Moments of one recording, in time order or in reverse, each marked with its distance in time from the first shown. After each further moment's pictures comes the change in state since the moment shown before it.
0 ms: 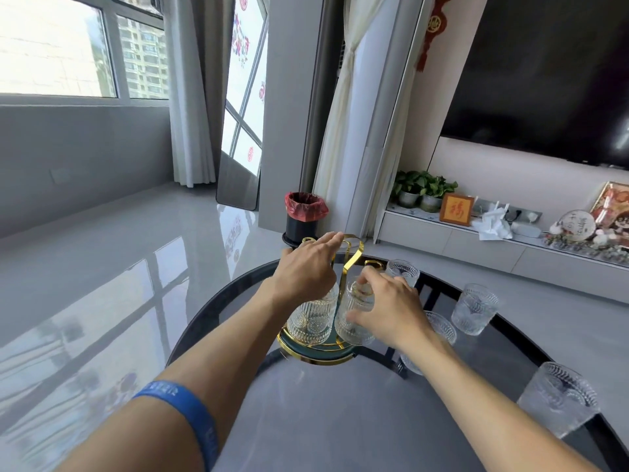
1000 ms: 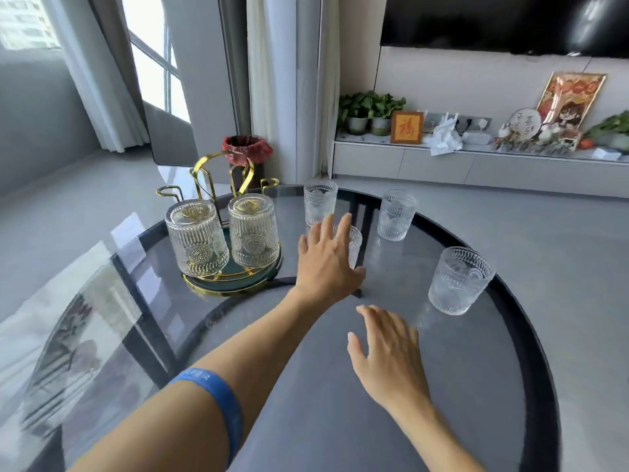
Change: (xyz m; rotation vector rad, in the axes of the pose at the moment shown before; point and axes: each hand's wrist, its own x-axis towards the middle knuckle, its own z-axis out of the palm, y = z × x) left_hand -0.014 0.156 0.176 -0.001 -0.028 0.018; right_hand -0.198 0.140 0.060 -0.105 0.146 0.229
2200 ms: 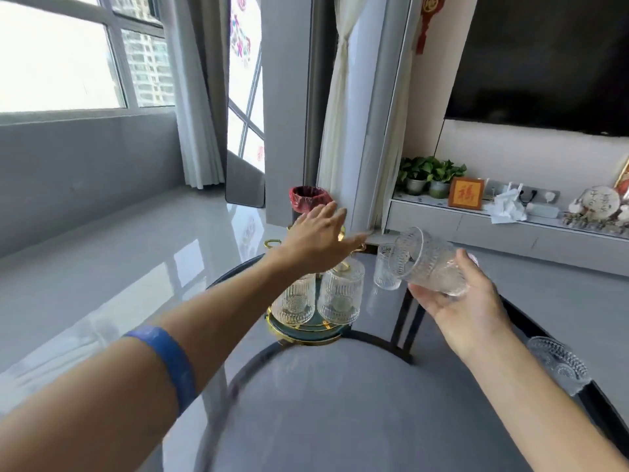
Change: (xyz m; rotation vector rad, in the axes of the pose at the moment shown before) left_hand 0.028 -0.107 -0.179 0.071 -0.021 -0.020; right_hand 0.147 -0.093 -0.110 1.863 -0.012 0.735
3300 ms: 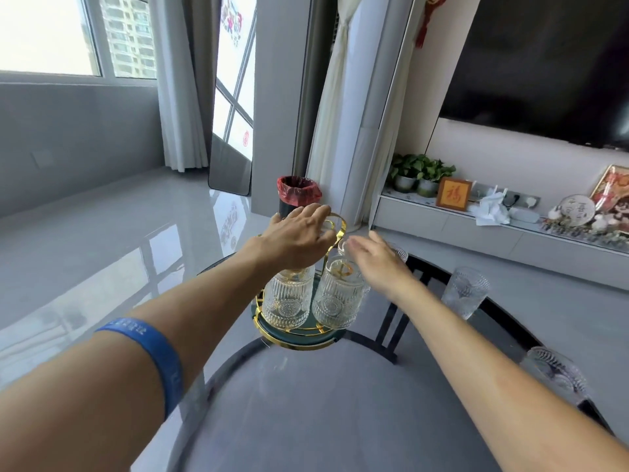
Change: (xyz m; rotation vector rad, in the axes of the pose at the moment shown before) left_hand 0.019 -0.049 0.017 -0.019 -0.061 -0.004; right_hand 0.077 0.060 0.073 -1.608 -0.354 -0.330
